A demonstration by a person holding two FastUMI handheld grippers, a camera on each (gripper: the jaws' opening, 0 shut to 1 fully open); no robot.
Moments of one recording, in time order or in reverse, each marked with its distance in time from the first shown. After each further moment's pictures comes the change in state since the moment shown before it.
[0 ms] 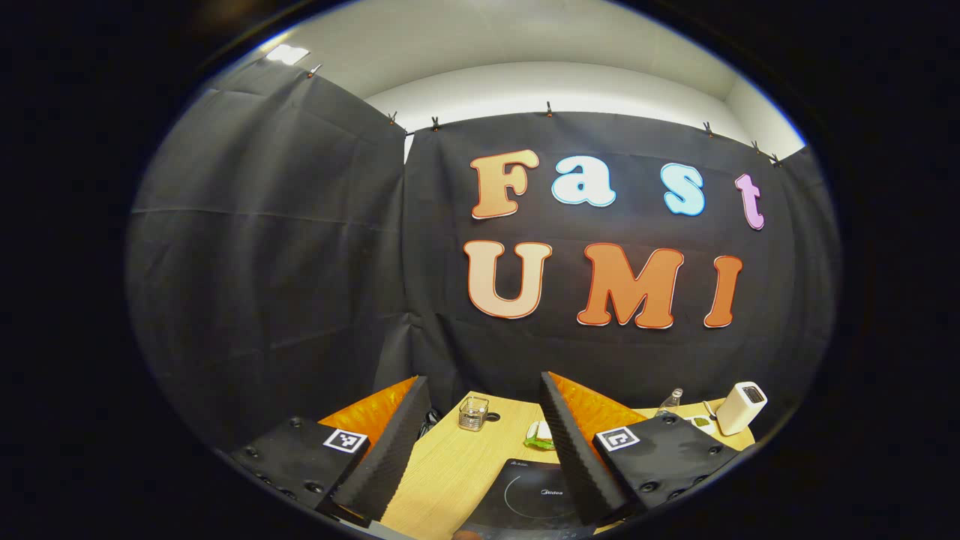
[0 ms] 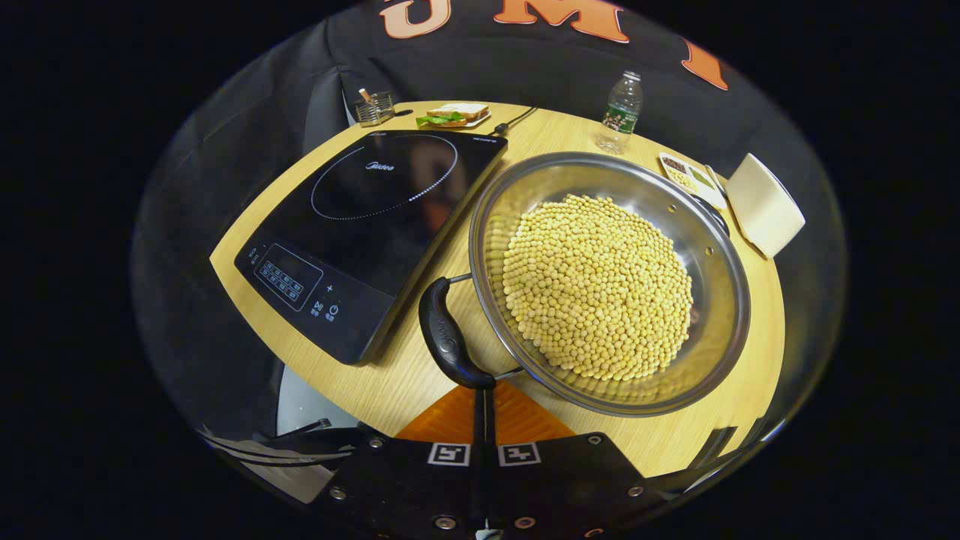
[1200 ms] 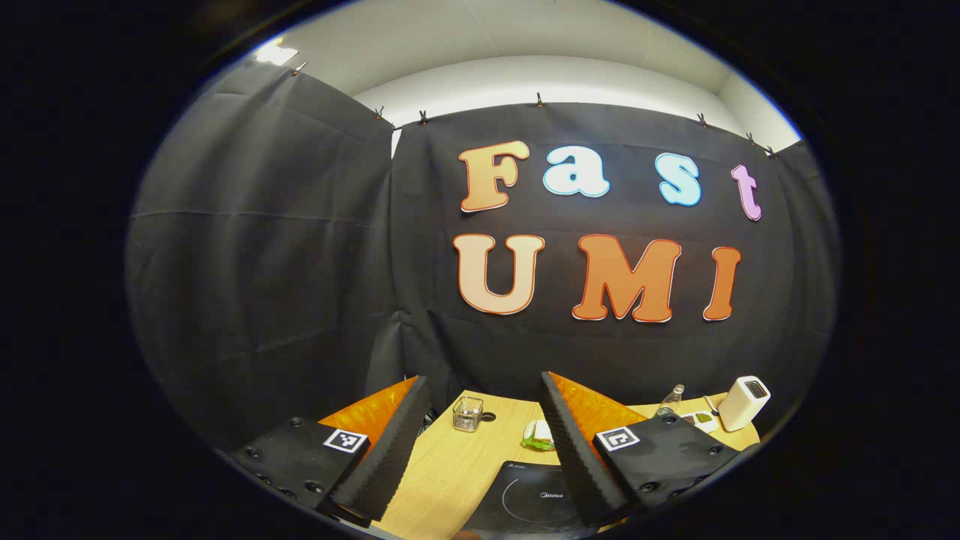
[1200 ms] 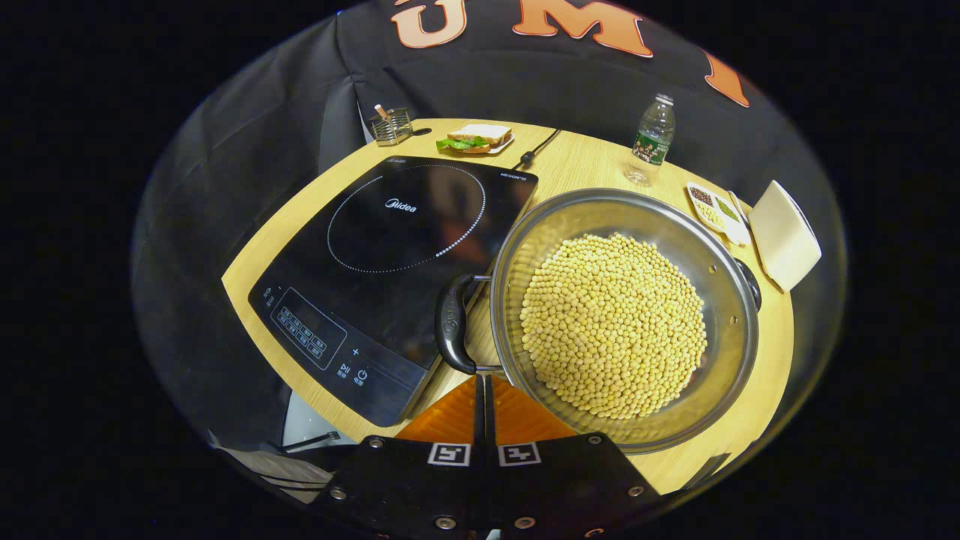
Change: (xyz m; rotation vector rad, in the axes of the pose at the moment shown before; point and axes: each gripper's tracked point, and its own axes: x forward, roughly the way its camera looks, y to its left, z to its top) left arm 0.028 -0.022 -0.007 0.028 0.020 -0.033; right arm 0.008 0.019 0.058 -0.027 -0.075 0.048
